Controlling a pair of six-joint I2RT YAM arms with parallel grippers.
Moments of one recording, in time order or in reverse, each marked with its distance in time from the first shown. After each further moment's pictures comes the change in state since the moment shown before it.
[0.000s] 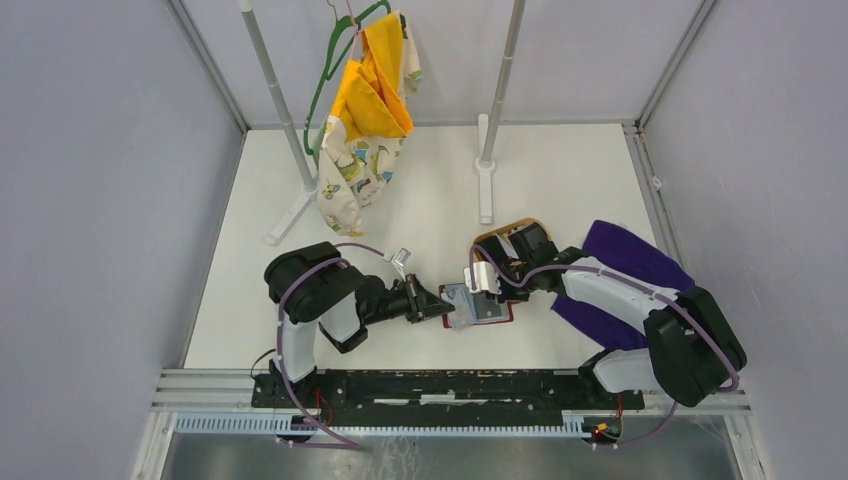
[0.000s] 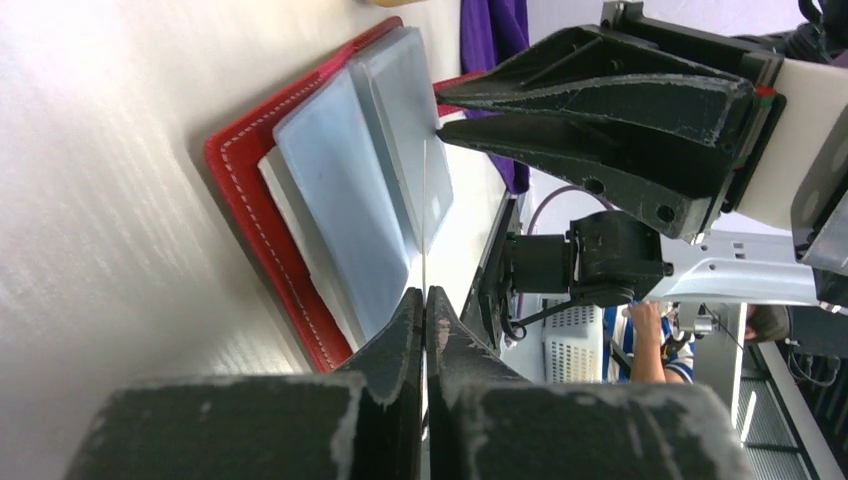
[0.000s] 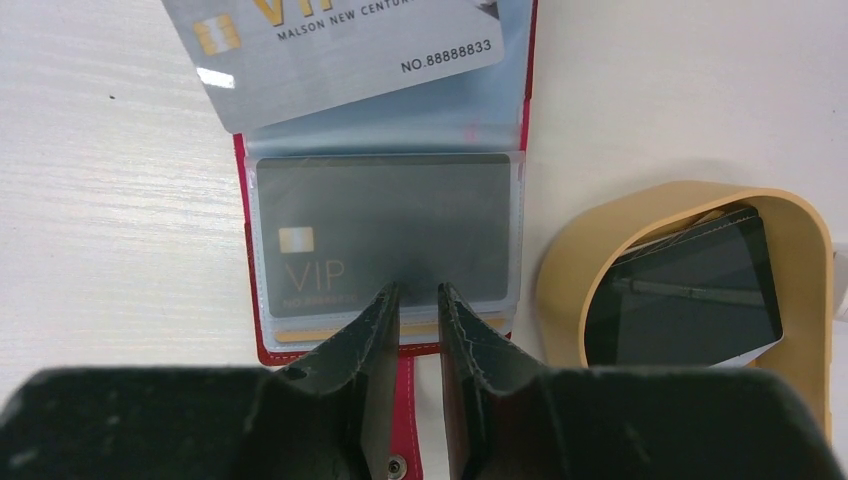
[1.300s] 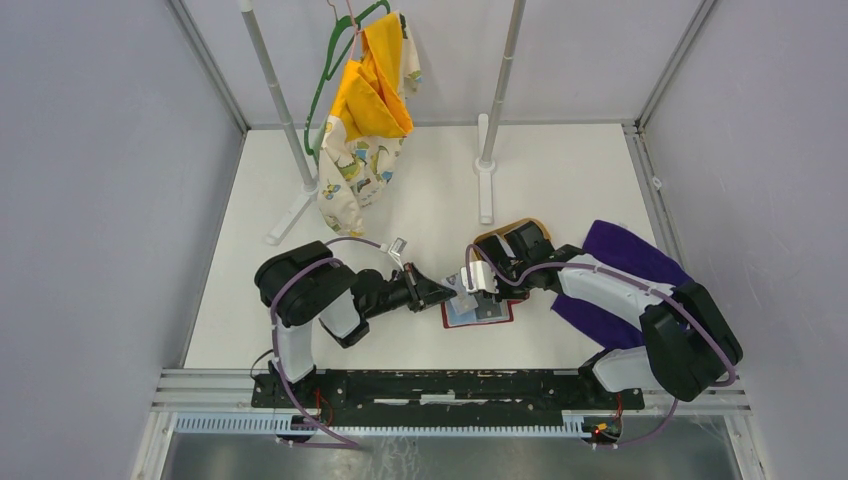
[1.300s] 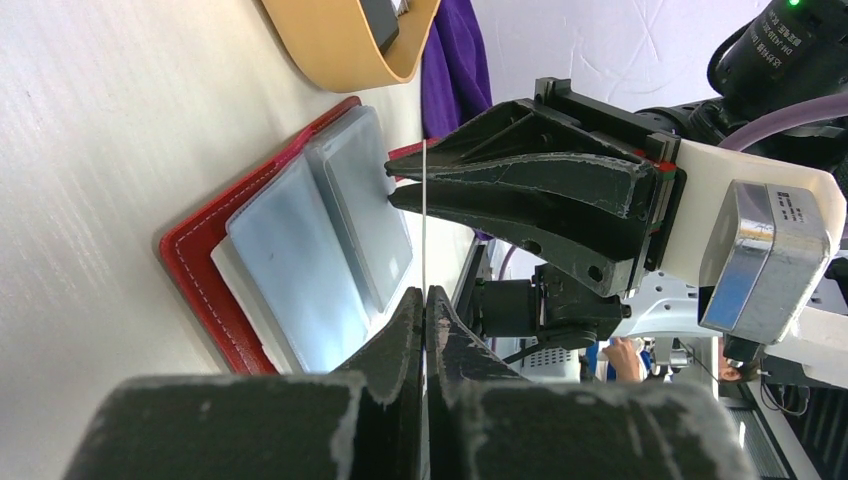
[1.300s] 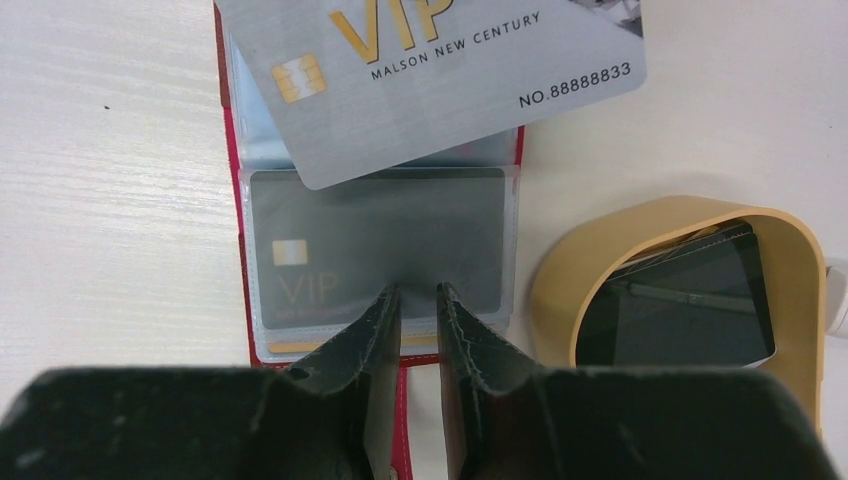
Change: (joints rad) left arm 0.024 -0.048 0.033 -0.006 -0.053 -0.039; right arm 0.016 0.027 0.021 -0.001 0.009 -0.002
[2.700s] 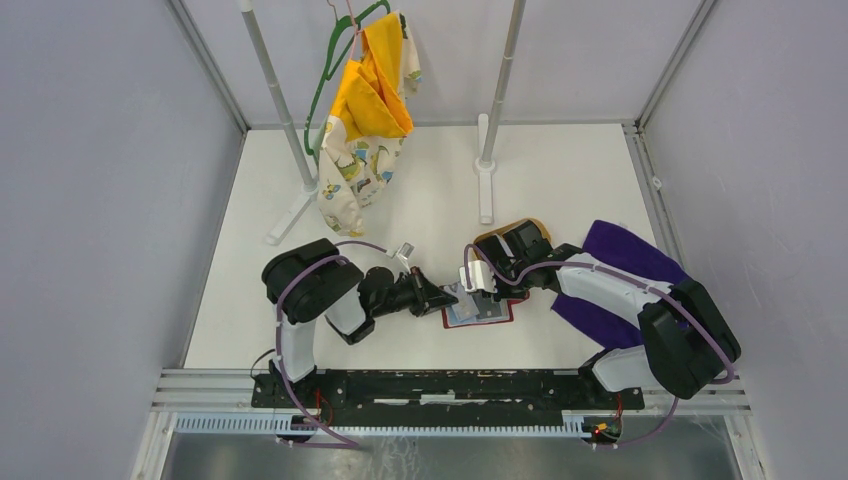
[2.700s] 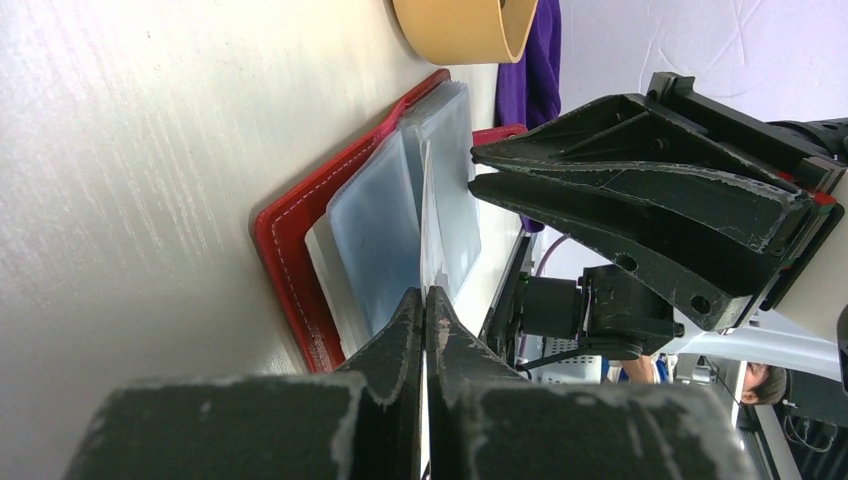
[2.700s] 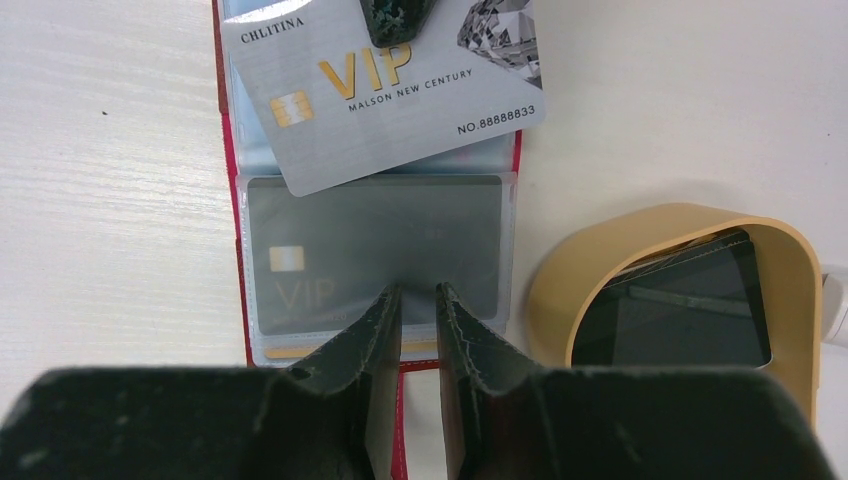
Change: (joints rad) left arm -0.014 0.041 0.050 -0.159 -0.001 0.000; right arm 0.006 0.014 0.011 0.000 0.001 0.000
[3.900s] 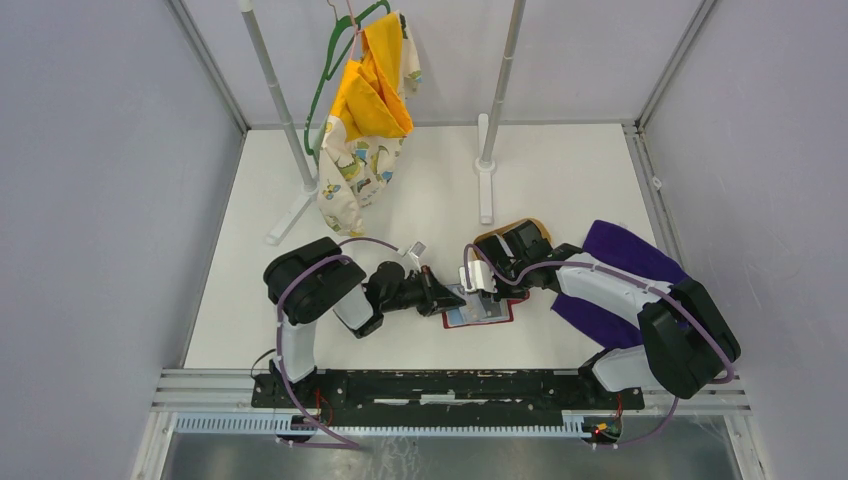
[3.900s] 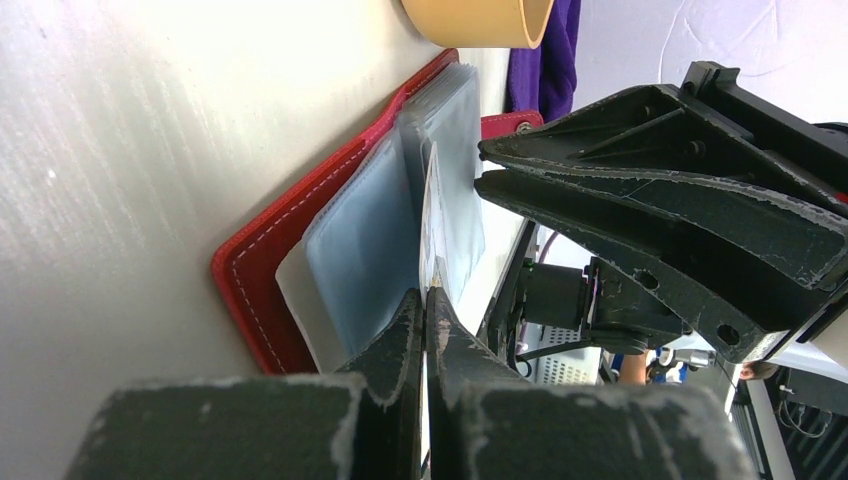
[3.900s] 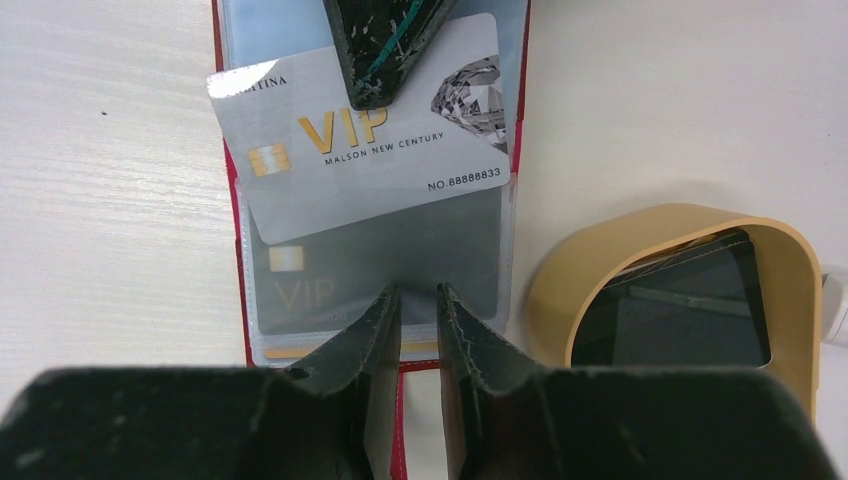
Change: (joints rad) left arm -0.024 0.003 0.084 -0.136 0.047 0.000; right arm 0.000 0.002 0.001 -0.001 0.000 0.000
